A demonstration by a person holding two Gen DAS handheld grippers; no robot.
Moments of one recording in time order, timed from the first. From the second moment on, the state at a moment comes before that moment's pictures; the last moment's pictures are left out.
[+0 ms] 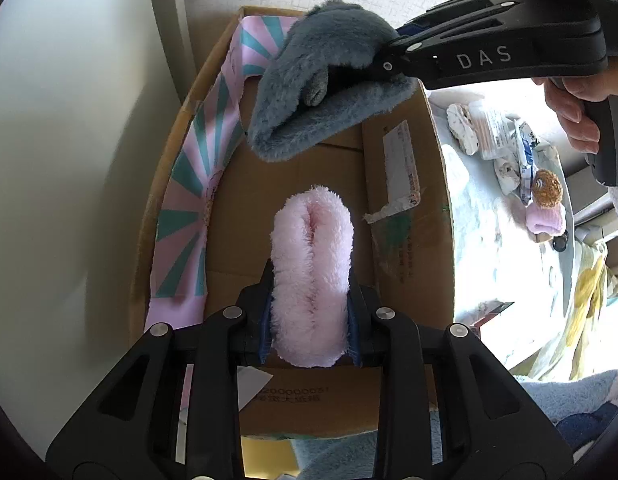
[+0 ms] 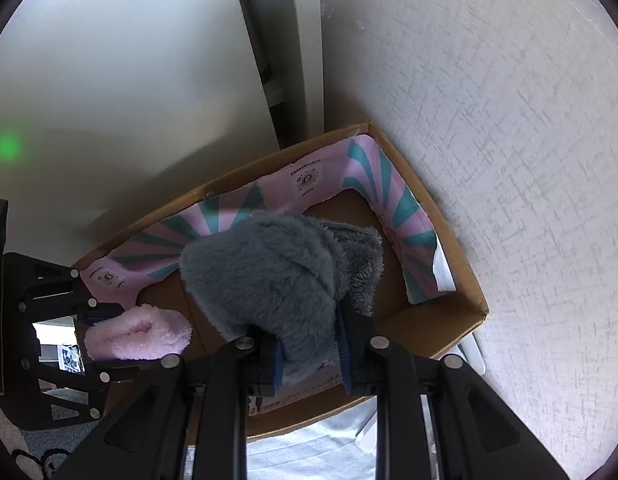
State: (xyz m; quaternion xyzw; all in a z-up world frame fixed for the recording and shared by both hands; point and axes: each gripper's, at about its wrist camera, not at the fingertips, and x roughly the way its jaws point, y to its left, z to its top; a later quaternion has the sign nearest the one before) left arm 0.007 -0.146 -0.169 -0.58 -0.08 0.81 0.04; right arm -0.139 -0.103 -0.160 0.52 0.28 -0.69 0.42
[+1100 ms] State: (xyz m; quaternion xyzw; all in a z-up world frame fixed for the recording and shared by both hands) left arm -0.002 -0.137 -0.138 -0.56 -0.06 0.83 0.05; right arm -0.129 -0.053 -0.124 0.51 0.27 -0.72 0.38
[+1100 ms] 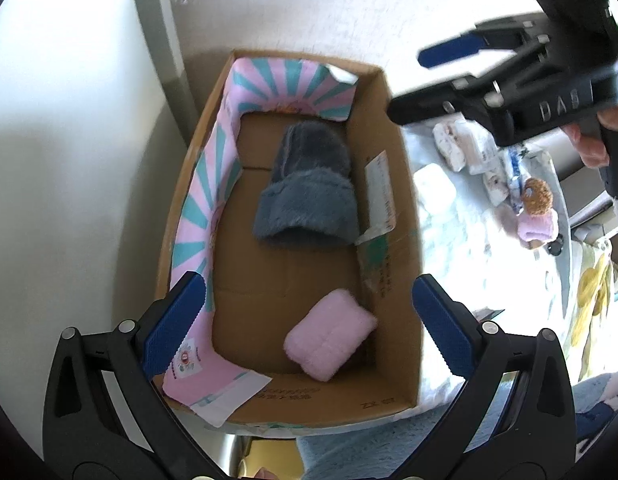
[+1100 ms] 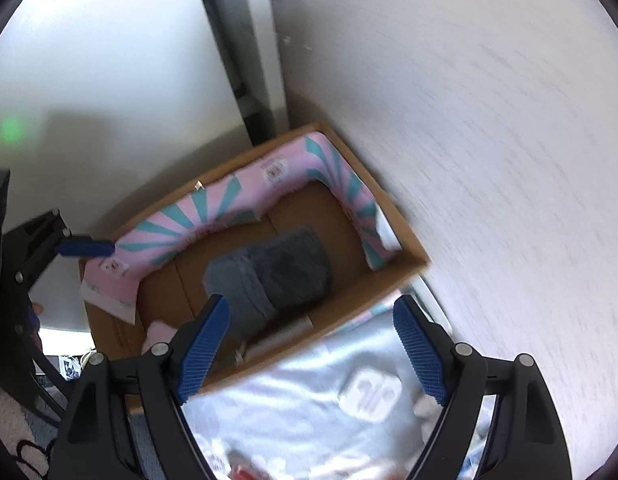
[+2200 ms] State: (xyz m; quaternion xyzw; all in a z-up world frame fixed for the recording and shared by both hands) left arm -0.059 0.062 -0.070 -0.50 0.02 0.84 0.22; right arm -0.054 0.289 -0.076 0.52 0.10 -0.83 0.19
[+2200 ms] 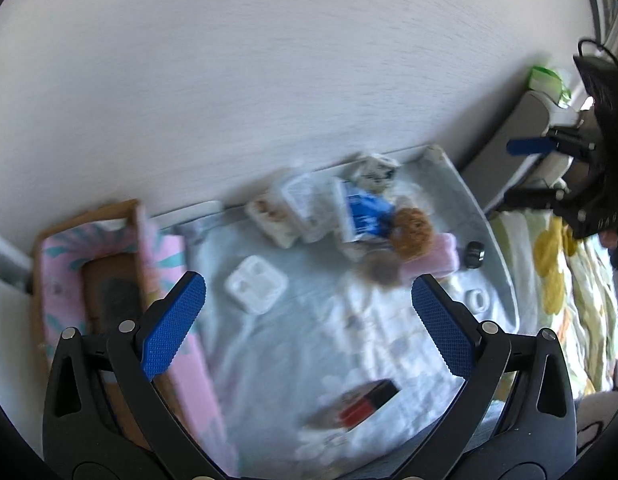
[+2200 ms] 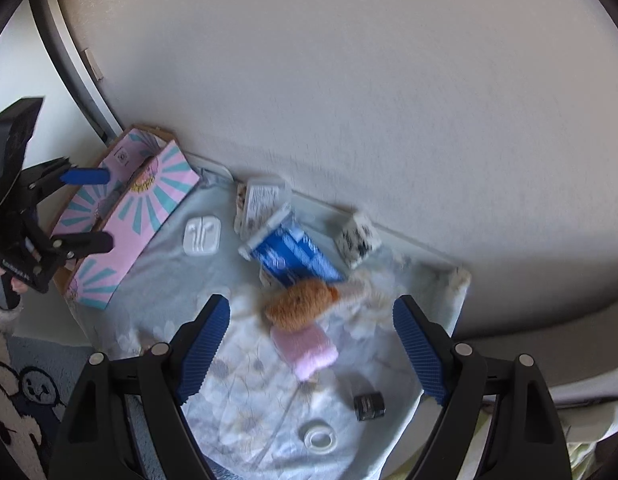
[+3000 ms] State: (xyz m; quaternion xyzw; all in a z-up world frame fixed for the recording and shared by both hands) left arm -0.142 0.156 -0.188 -0.56 -0.03 0.80 0.19; right arm -0.039 0.305 -0.211 0.53 0.10 -0.79 0.29
